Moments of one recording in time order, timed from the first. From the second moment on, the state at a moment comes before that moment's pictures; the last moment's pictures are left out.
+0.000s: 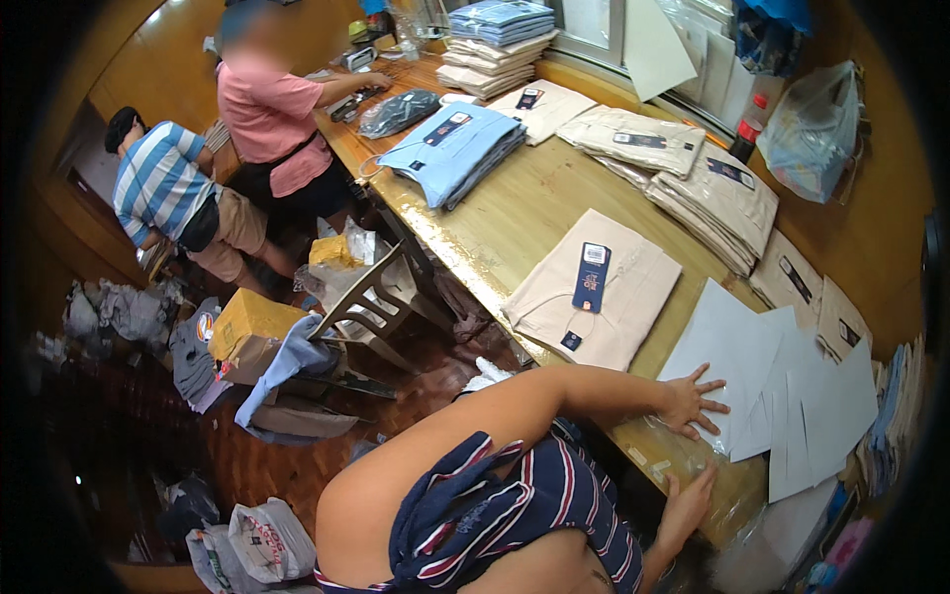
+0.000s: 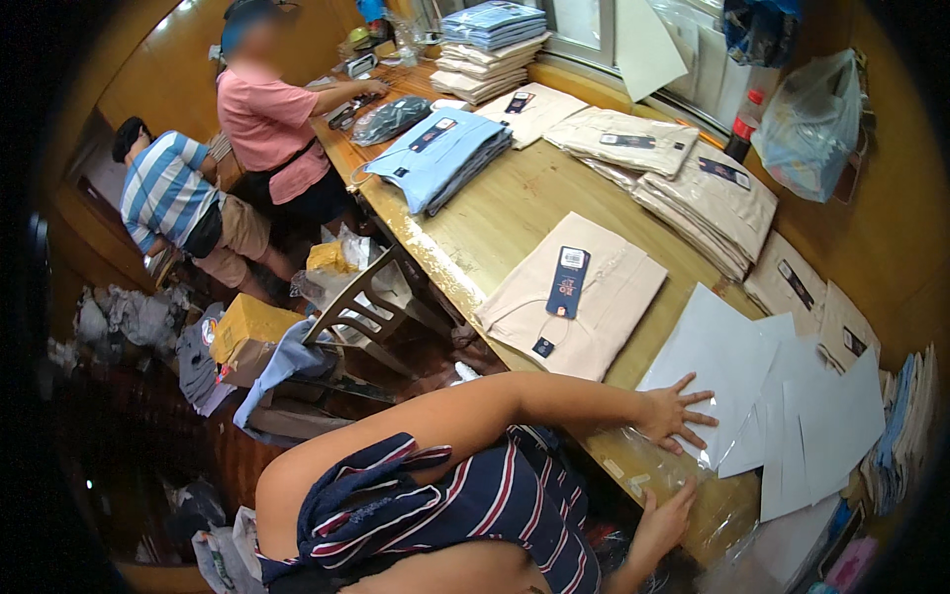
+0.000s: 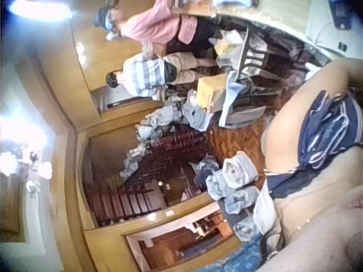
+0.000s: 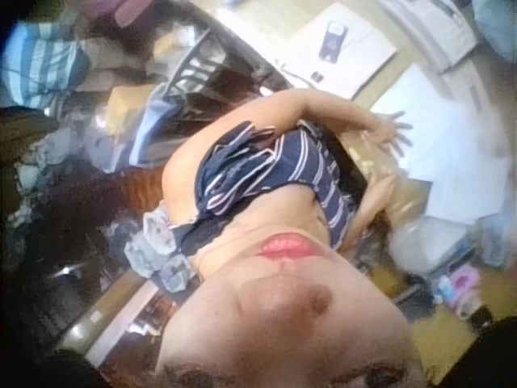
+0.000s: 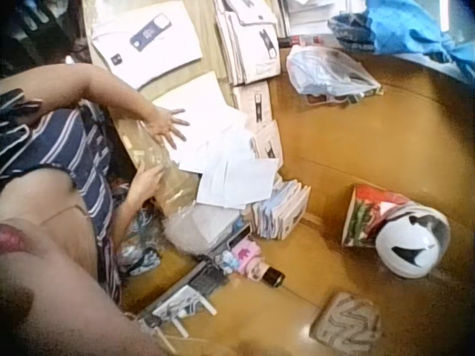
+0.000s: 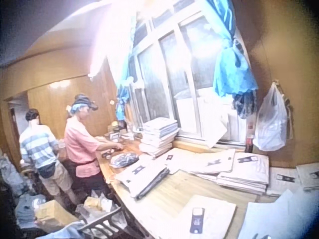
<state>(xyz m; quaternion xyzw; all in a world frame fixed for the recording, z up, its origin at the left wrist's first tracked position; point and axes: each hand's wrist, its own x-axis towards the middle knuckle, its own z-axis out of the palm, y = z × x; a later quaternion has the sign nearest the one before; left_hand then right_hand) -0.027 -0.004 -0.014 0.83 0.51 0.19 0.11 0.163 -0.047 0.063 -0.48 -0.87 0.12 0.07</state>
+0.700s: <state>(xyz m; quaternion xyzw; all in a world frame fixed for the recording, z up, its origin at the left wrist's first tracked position) -0.029 -0.004 -0.017 0.83 0.53 0.18 0.09 0.133 -0.063 0.050 -0.37 -0.92 0.04 0.12</state>
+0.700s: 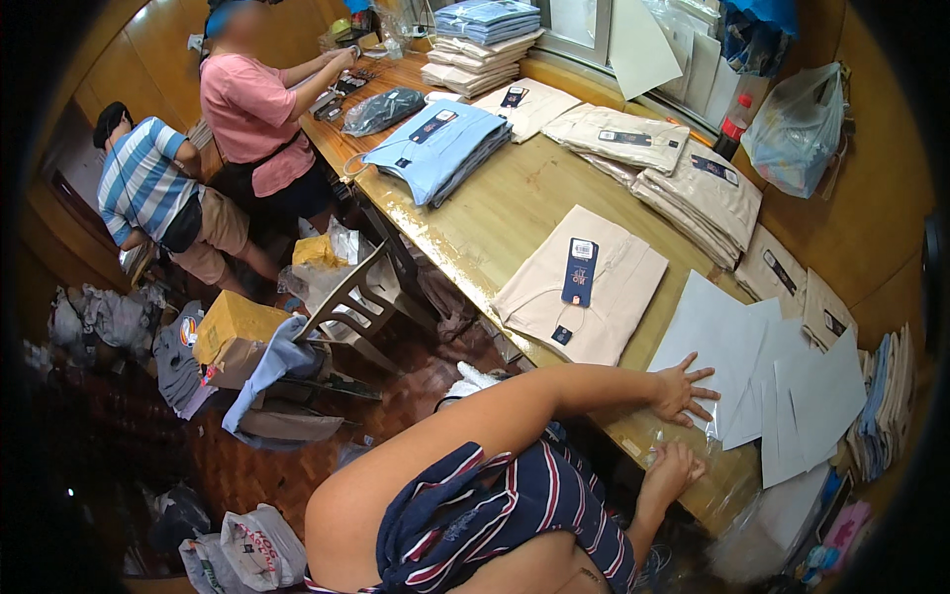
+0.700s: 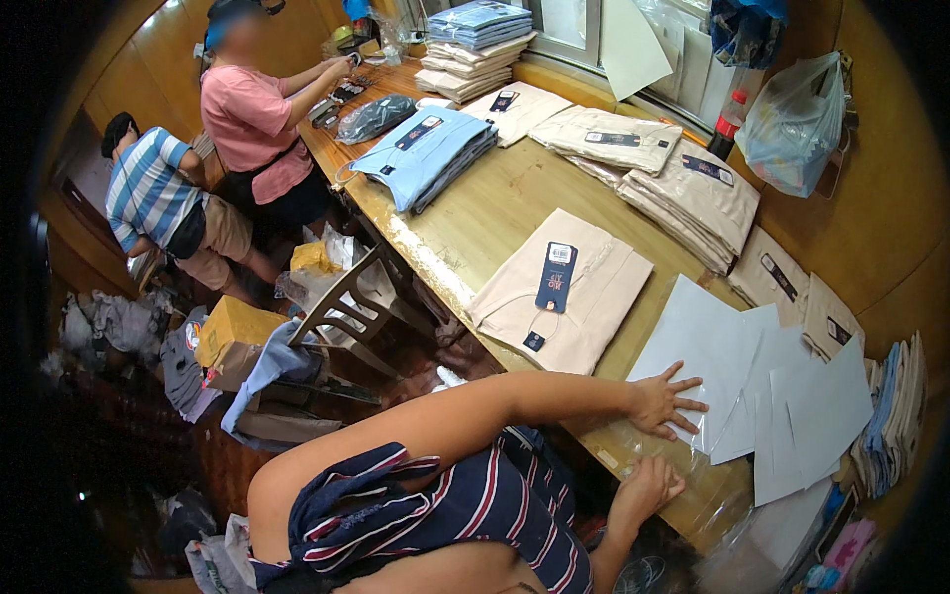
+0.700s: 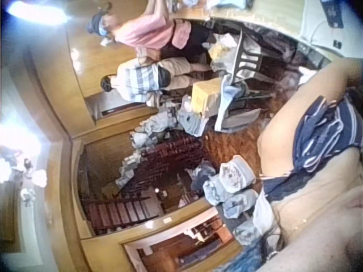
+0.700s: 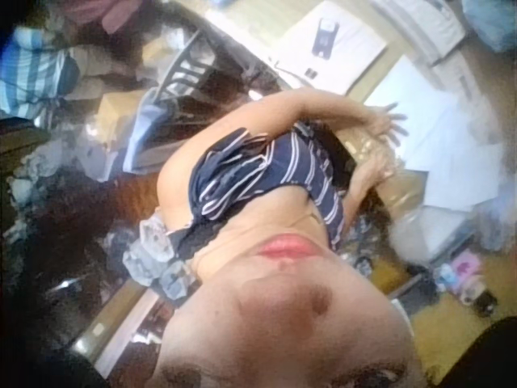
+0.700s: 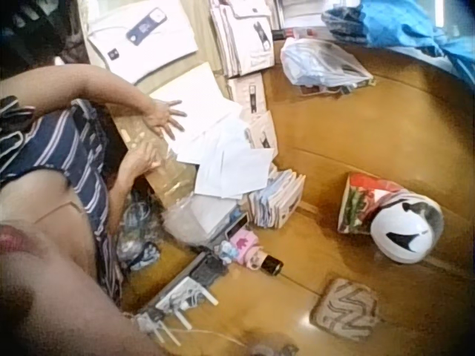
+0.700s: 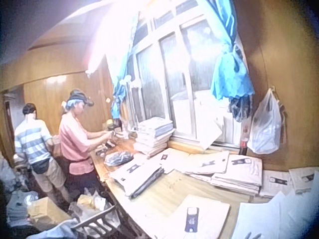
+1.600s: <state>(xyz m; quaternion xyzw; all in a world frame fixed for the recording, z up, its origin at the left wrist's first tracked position) -0.042 -0.017 -0.005 0.73 0.67 0.13 0.01 0.178 -0.101 0.015 -0.30 -0.90 0.14 0.29</state>
